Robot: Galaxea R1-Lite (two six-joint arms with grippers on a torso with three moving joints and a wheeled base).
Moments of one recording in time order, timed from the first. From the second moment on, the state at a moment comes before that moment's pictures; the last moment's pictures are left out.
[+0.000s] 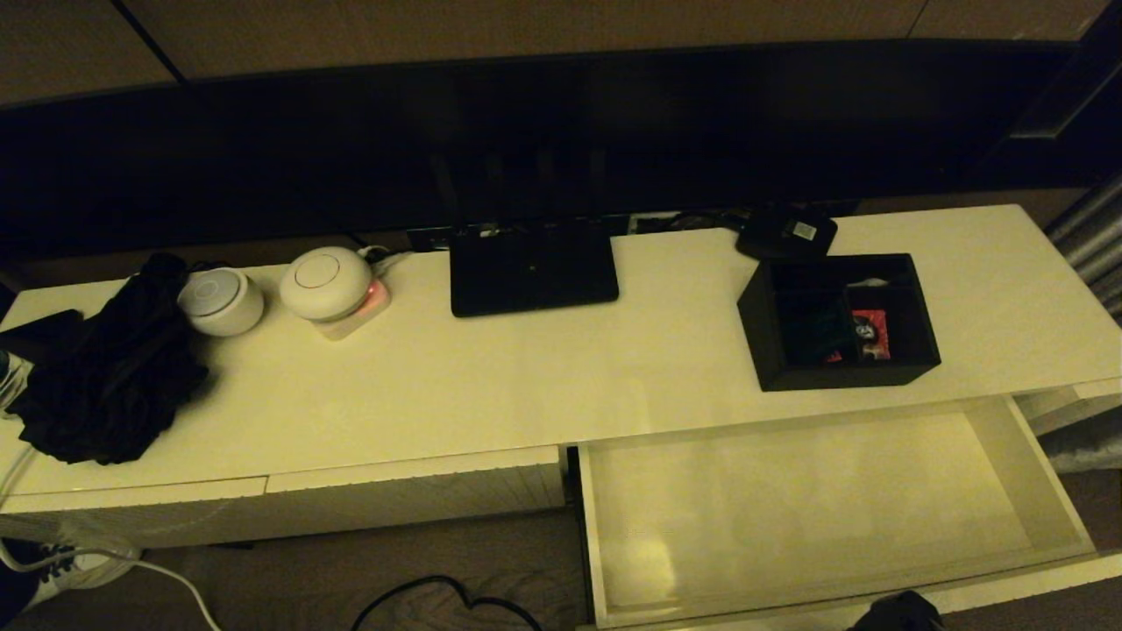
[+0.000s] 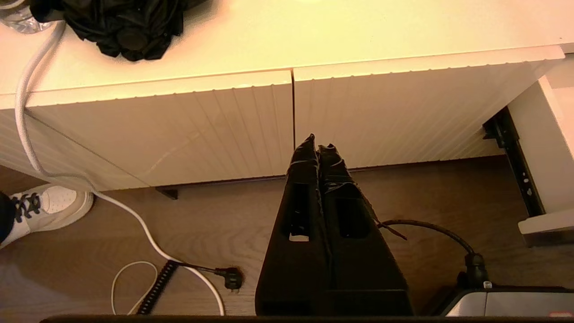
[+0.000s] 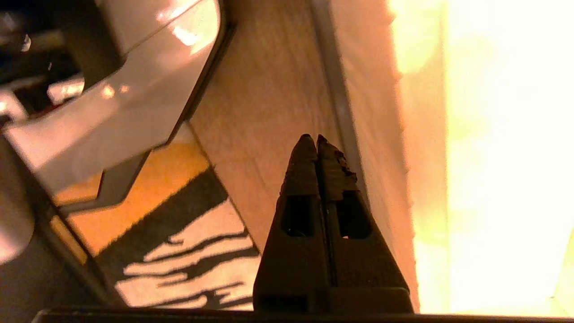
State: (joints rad) left arm 0.00 0.00 0.00 0.00 0.00 0.00; right arm 0.96 1.60 -0.39 -0.15 -0.38 -0.50
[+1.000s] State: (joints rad) left arm 0.00 0.00 0.00 0.00 0.00 0.00; right arm 0.76 1.63 -0.43 -0.34 -0.38 -0.71
